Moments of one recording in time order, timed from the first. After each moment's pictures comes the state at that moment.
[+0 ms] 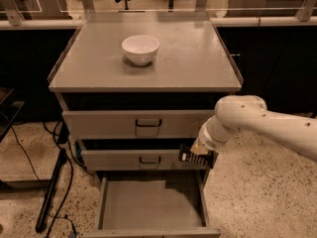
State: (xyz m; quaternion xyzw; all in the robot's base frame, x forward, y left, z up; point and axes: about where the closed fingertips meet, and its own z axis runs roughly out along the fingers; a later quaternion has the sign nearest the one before) arm 0.577 -0.147 0.593 -0.52 0.83 0.07 0.18
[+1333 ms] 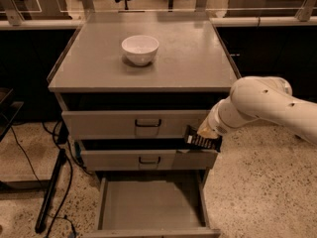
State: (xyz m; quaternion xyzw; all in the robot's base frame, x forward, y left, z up) arm 0.583 -0.162 0.684 -0.53 0.81 0.02 0.24
